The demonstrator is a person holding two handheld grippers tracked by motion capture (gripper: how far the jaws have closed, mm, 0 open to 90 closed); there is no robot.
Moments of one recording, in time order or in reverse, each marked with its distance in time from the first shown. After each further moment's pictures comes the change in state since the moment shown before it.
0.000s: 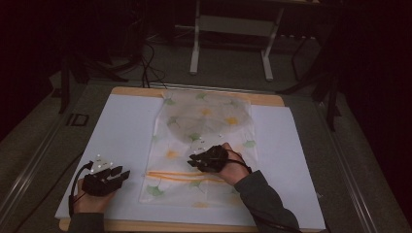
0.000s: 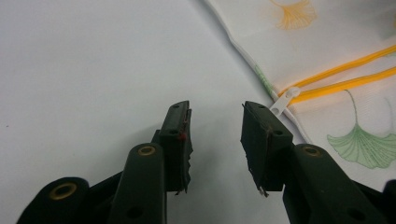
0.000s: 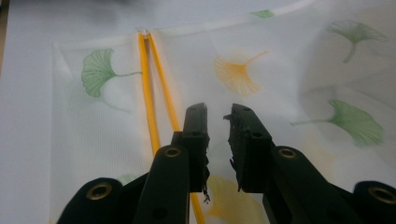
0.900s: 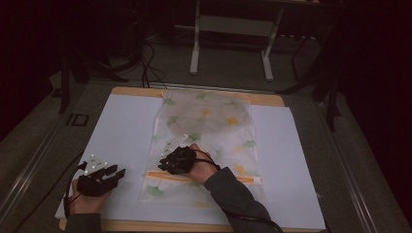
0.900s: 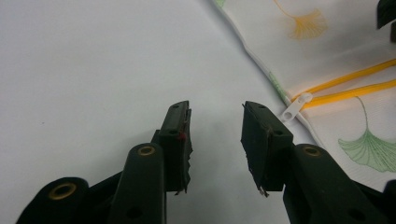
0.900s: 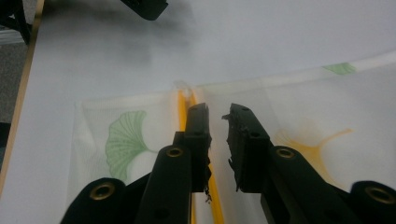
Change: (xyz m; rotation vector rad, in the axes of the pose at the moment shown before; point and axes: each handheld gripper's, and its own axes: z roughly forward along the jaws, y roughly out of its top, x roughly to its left) left arm 0.007 -0.003 -0.011 -0.037 0.041 -0.021; right arm 0.024 0.049 0.069 -0.005 0.121 -0.036
